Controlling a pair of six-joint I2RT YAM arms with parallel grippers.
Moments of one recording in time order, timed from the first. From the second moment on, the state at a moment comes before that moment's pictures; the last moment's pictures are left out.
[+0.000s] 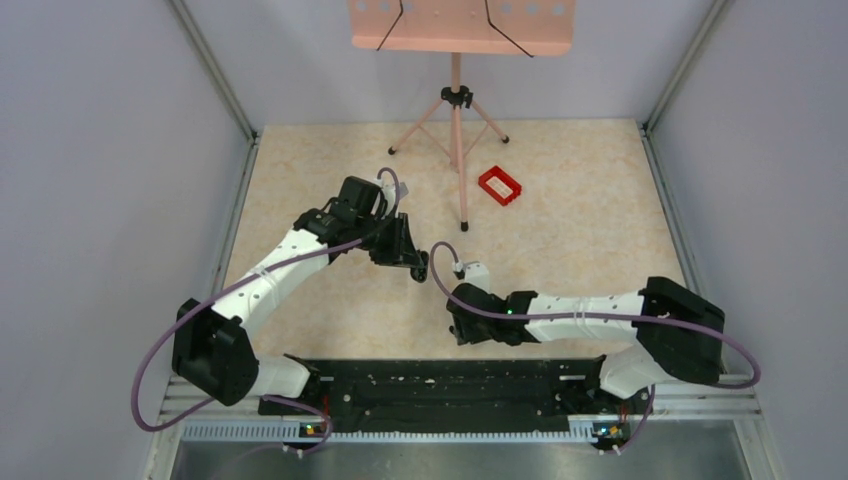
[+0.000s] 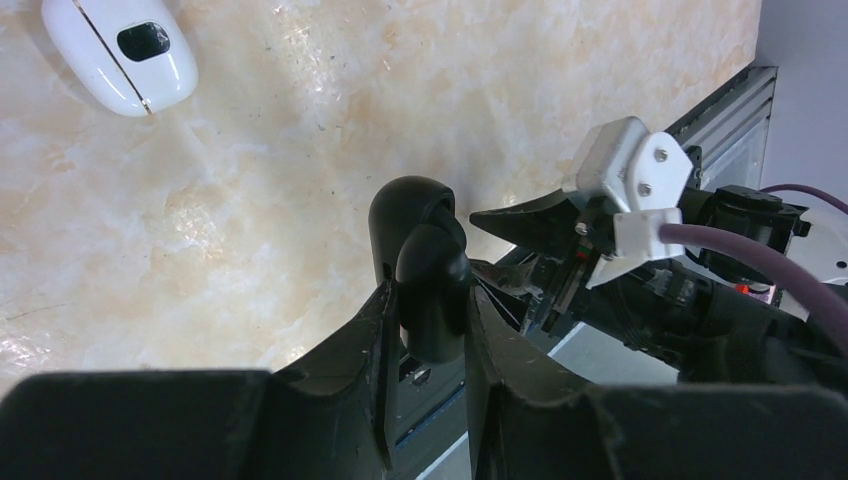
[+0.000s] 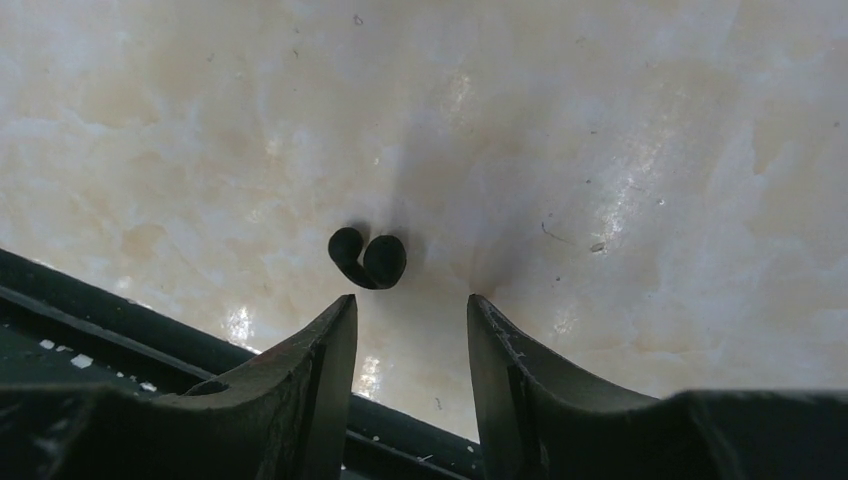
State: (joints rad) left arm -0.49 1.36 1.08 -0.63 0.48 -0.46; right arm 1.17 1.42 0.71 -0.32 0.30 0.81
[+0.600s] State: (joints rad) left arm -0.49 1.35 1.08 -0.64 0.48 -0.45; right arm 1.12 1.47 0.76 -0.44 0.42 0.71
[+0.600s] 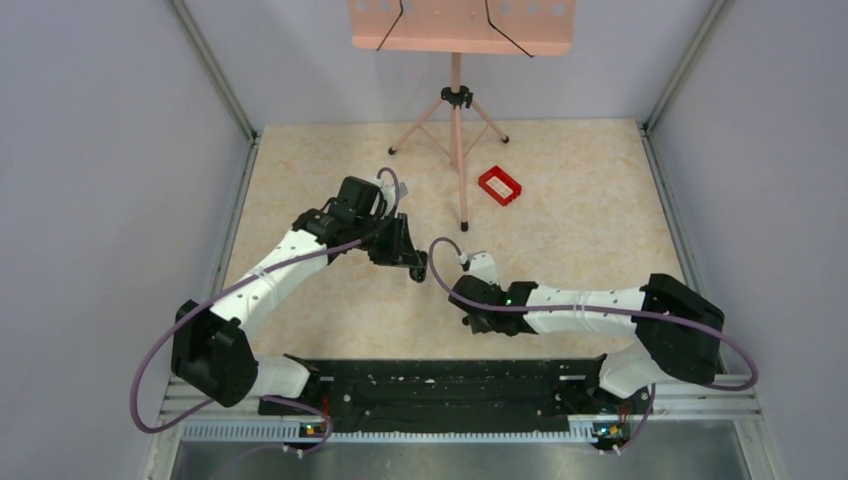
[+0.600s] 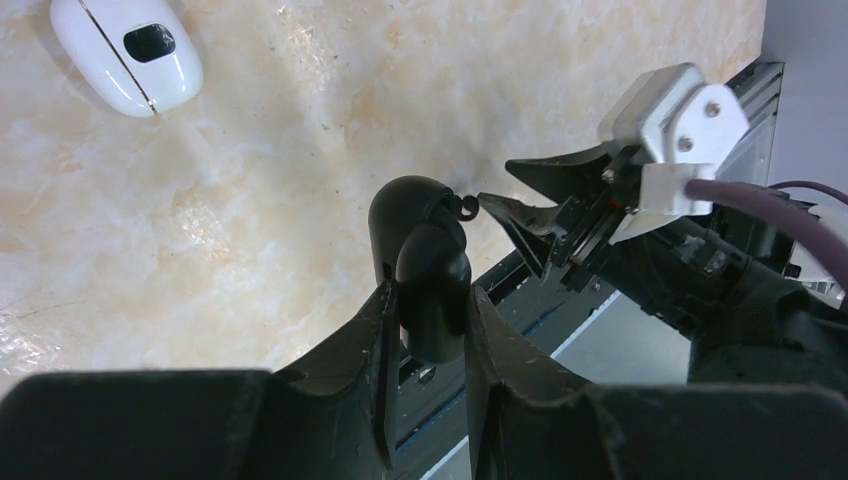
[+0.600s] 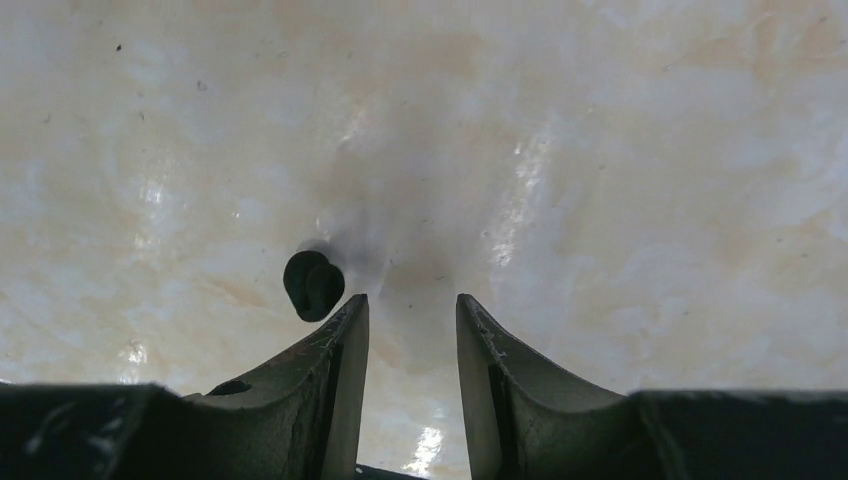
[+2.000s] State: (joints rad) left arm -0.49 1.35 1.08 -0.64 0.48 -0.45; right arm 1.11 1.50 0.77 -0.37 0.32 0.46
